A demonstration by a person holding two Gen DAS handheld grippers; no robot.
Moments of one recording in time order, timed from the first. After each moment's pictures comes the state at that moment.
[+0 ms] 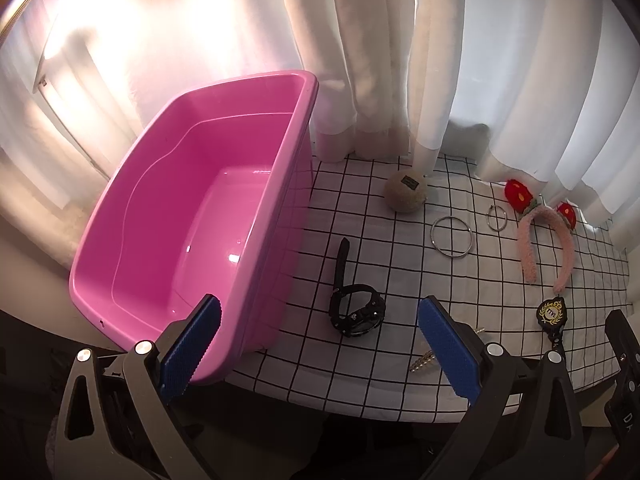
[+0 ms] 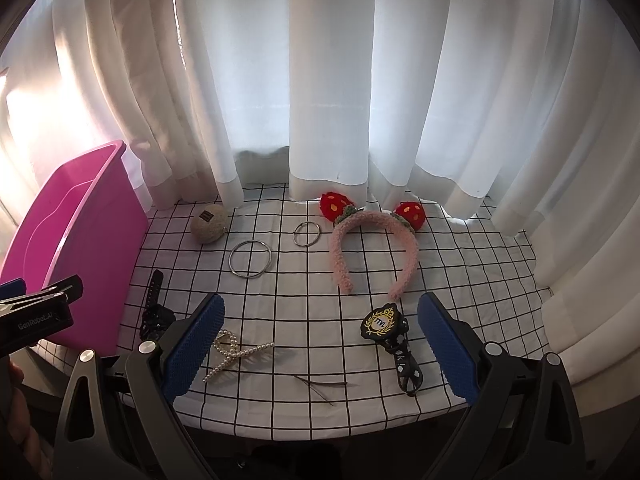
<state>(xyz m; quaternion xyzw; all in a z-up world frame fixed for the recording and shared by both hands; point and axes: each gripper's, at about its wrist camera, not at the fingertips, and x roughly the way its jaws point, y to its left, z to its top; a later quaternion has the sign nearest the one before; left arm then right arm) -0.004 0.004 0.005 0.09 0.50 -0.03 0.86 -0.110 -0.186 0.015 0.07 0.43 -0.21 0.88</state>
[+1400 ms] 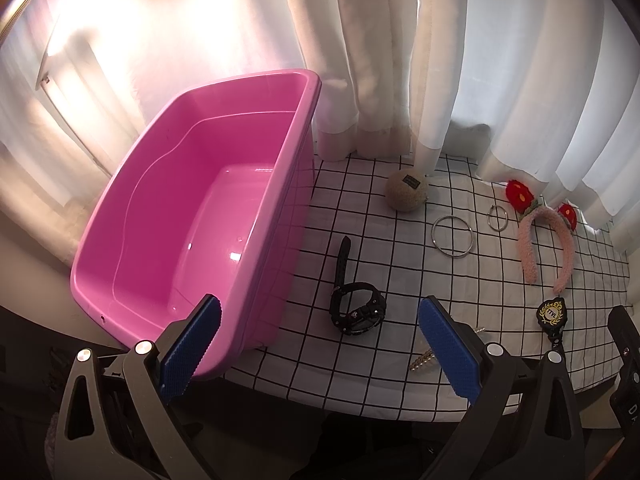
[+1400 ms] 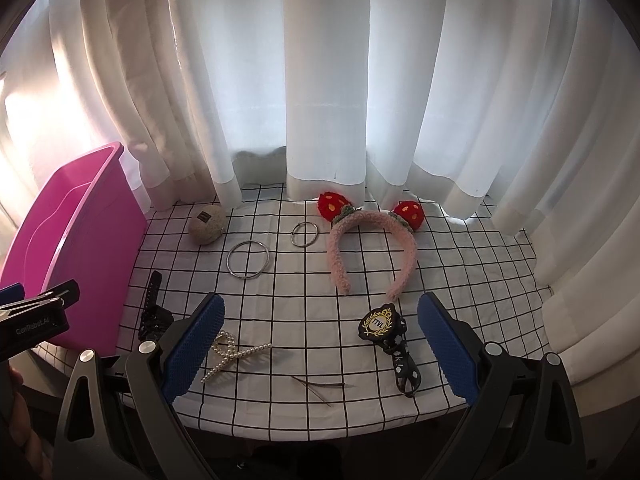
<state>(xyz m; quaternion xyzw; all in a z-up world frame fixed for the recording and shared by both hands) -0.007 0.005 0.006 0.09 0.50 -0.03 0.86 -0.111 -0.189 0.013 0.07 0.43 -0.21 0.88</state>
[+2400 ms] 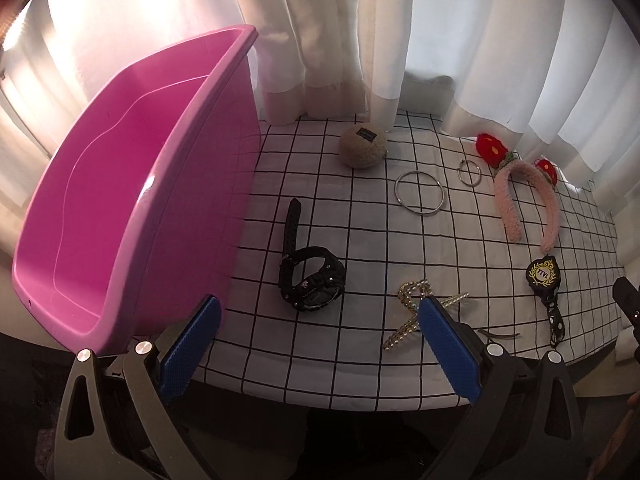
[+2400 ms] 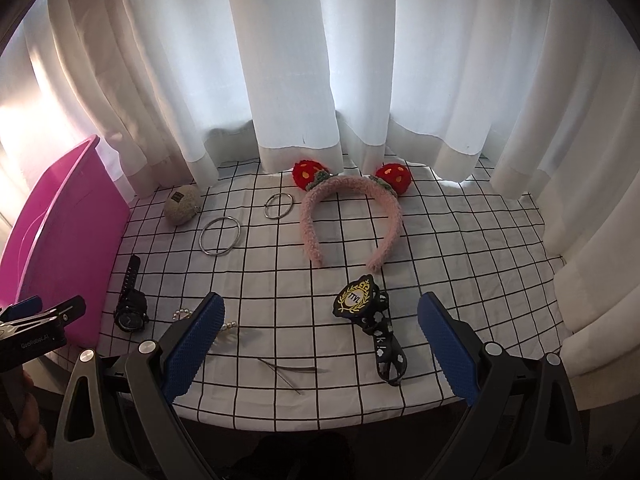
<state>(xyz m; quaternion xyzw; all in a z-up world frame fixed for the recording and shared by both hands) -0.020 -0.021 -0.060 0.10 0.53 -0.10 0.84 -0.146 -0.251 -0.044 0.12 0.46 -0.20 0.86</state>
